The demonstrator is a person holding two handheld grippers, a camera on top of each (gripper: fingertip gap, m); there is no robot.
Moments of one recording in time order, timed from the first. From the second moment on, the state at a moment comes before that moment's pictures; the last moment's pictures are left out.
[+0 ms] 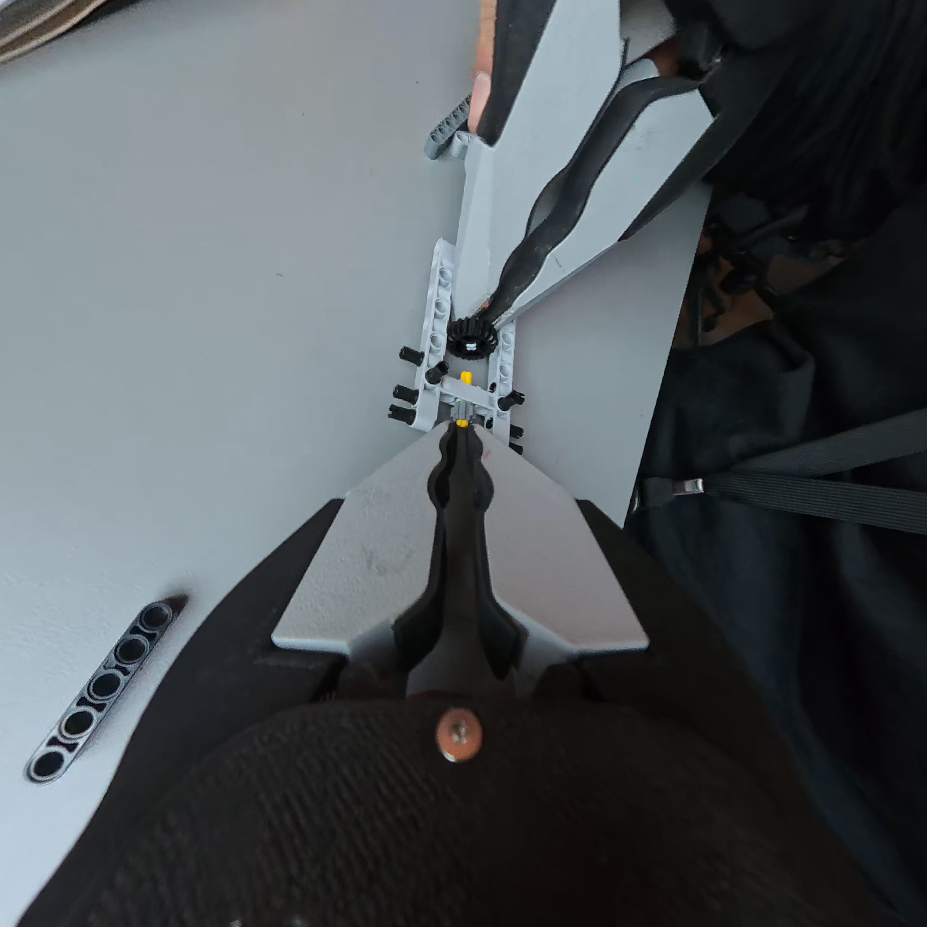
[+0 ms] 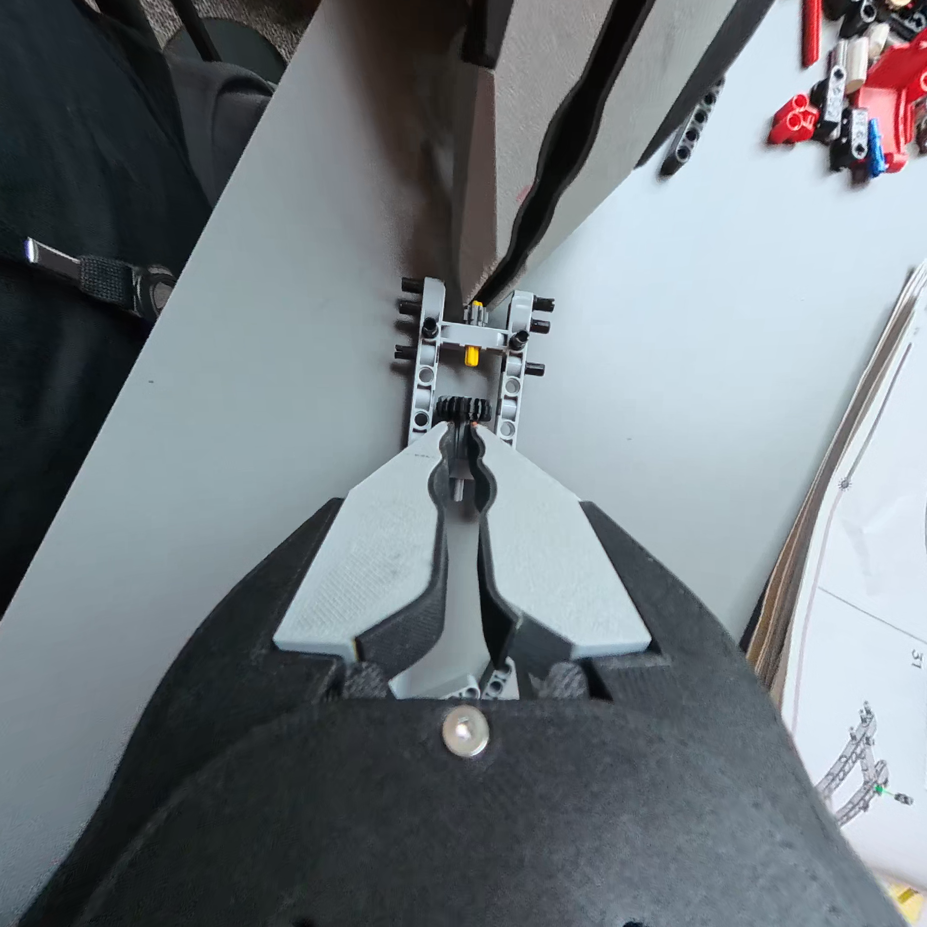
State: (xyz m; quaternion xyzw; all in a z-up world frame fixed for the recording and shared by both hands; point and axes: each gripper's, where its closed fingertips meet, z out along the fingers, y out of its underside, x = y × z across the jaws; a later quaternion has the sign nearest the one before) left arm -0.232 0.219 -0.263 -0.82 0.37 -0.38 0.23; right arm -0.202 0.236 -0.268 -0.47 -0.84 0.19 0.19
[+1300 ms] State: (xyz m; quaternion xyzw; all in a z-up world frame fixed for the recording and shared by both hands) left arm -0.225 0.212 -0.262 -0.81 0.35 -0.42 0.20; right arm -0.207 0.248 -0.271 -0.54 -0.80 0.21 0.16
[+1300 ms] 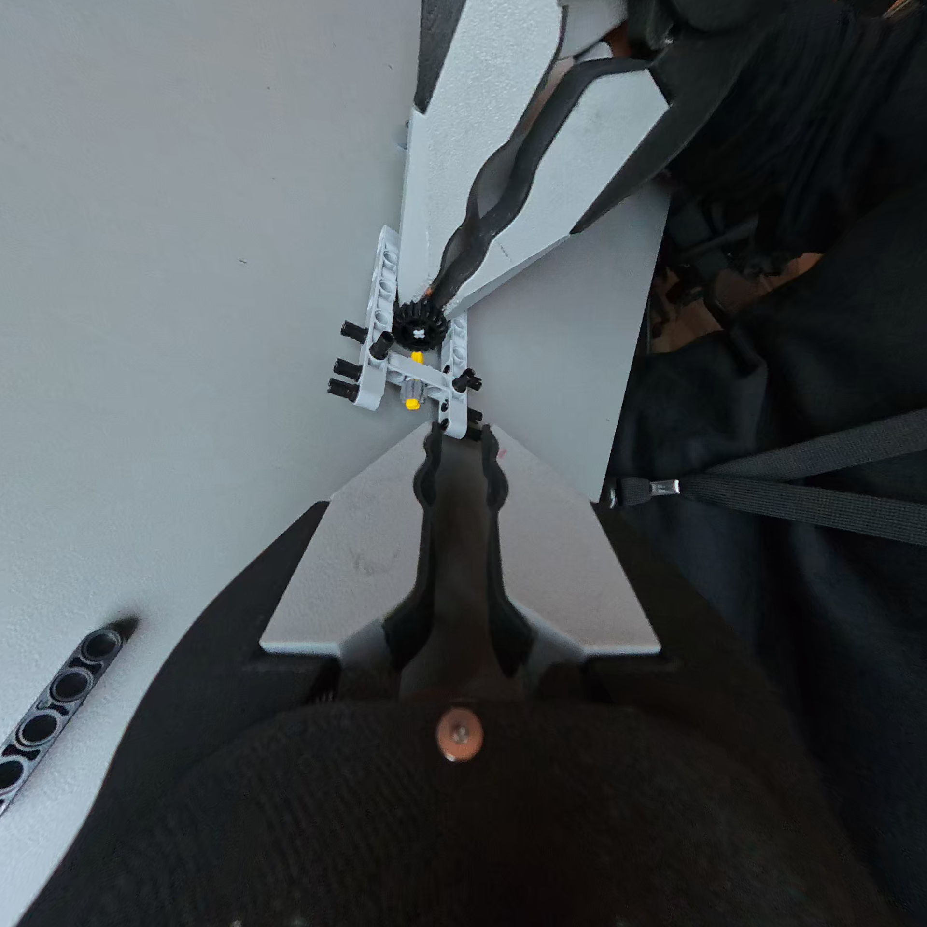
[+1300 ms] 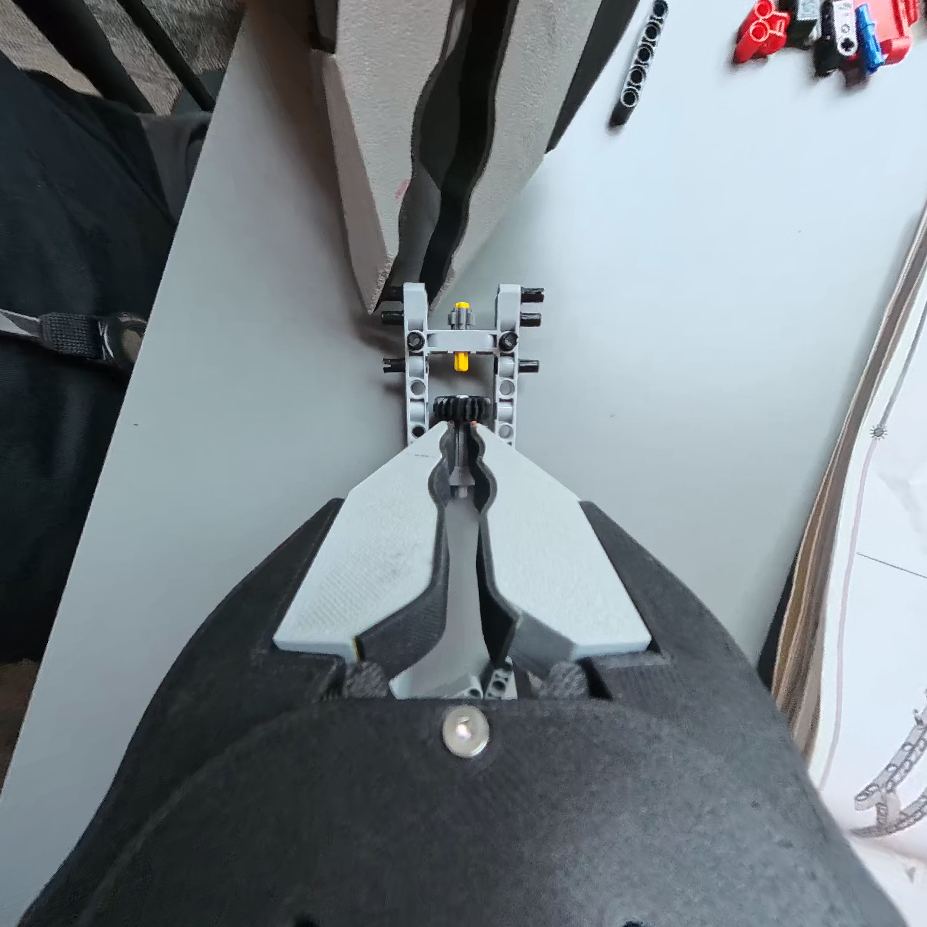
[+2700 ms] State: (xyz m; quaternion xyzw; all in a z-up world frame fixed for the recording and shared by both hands) left arm -0.238 0.216 -0.254 -0.81 0.33 -0.44 0.21; right arm -0.216 0.249 -0.269 -0.50 -0.81 0.23 0.21
